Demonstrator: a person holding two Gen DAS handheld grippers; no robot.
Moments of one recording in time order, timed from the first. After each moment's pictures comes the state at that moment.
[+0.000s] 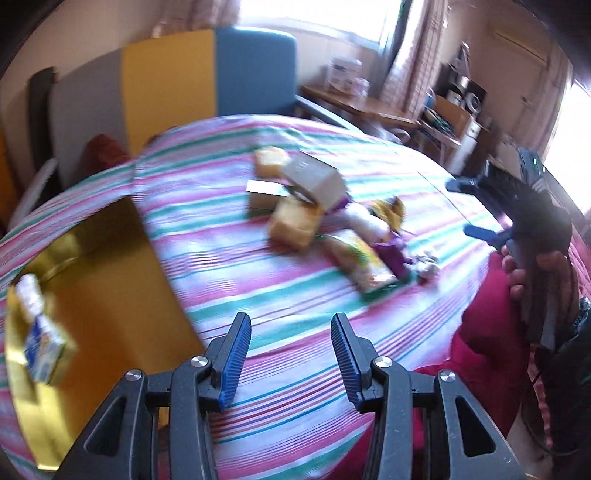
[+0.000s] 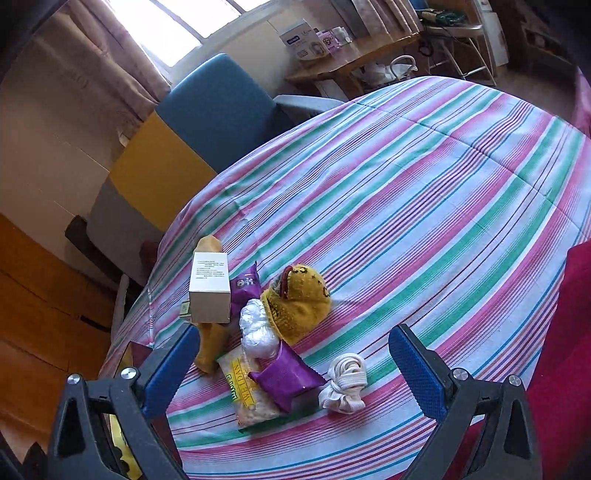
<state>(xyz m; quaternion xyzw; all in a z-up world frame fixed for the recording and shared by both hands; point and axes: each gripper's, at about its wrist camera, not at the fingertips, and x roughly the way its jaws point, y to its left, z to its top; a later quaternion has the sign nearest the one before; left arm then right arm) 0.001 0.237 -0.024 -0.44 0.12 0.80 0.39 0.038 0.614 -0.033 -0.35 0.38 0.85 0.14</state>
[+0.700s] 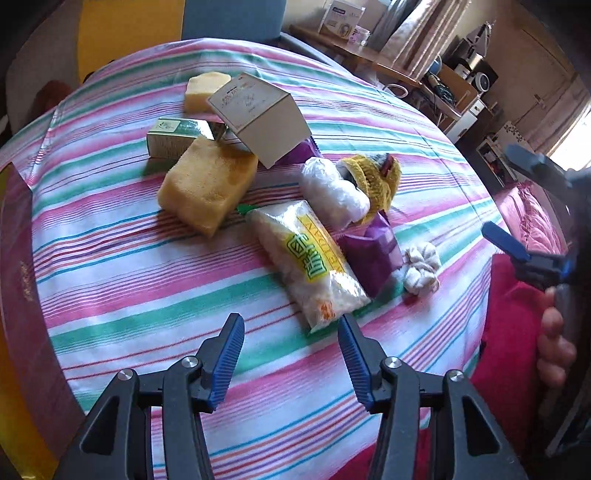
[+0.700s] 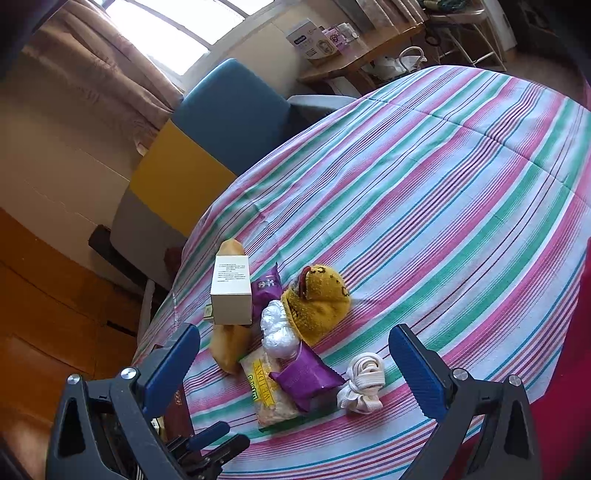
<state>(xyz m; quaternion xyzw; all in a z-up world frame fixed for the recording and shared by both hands) -0.027 0.347 -0.092 -0.55 0.10 0.73 0.39 0.046 0.621 -0.039 -0.32 0.41 0.85 0.09</state>
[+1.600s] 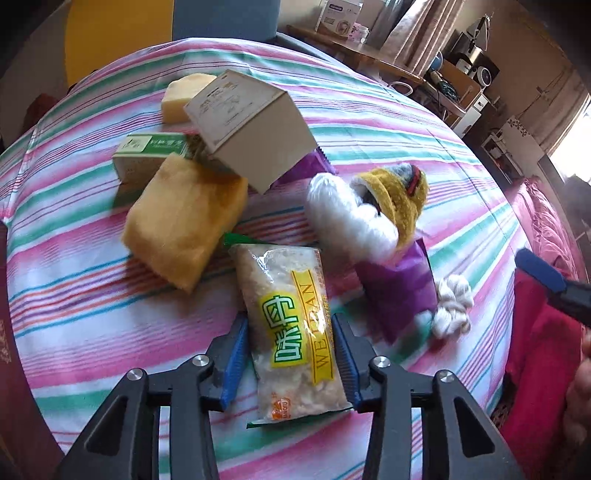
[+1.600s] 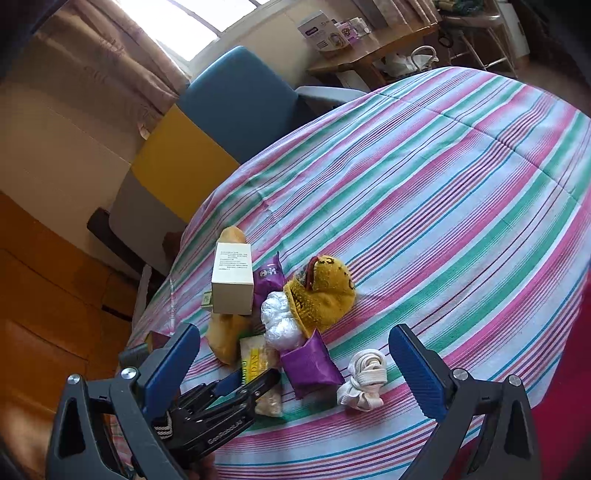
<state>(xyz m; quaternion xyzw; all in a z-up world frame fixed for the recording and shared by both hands) -0.045 0.368 -0.111 -0.53 0.13 0.74 0.39 0.034 0.613 -0.040 -0.35 0.39 0.85 0.08</state>
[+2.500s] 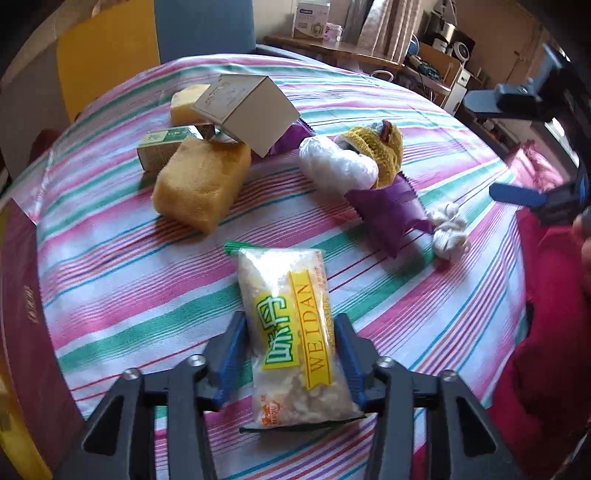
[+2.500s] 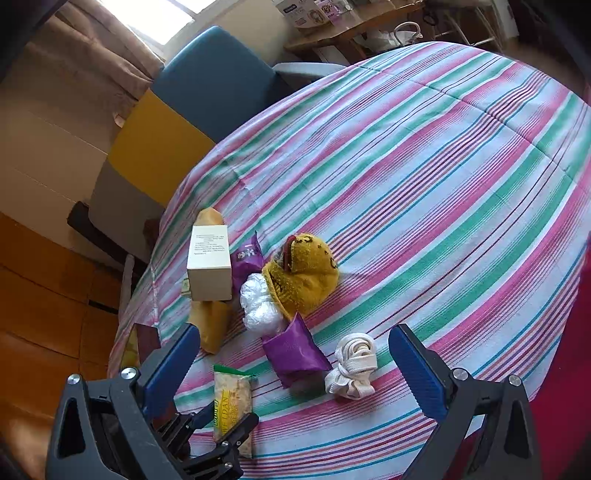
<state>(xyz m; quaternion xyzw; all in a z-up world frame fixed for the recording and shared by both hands) 0.003 0.330 -0.110 -0.47 0.20 0.76 0.40 0.022 0.615 -0.054 -0.41 0.39 0.82 0.10</state>
